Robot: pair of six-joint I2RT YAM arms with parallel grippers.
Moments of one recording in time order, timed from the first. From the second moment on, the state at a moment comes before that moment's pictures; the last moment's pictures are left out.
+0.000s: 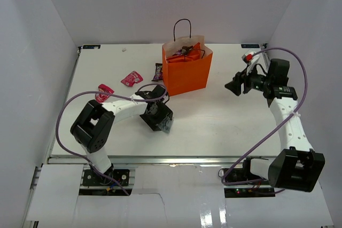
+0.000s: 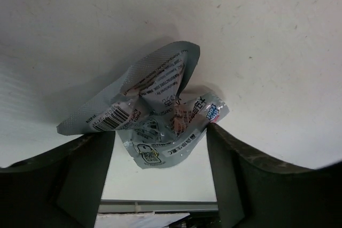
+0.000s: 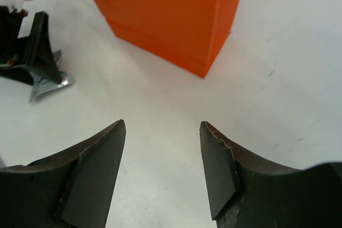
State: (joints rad) left arm -0.69 1.72 1.05 -0.59 -0.01 -1.40; right arm -0.09 1.22 1.08 -0.42 -0.86 -0.40
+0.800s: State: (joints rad) left arm -0.69 1.29 1.04 -0.48 -0.13 -0.87; right arm -0.11 1.04 0.68 -0.38 -1.00 -0.34
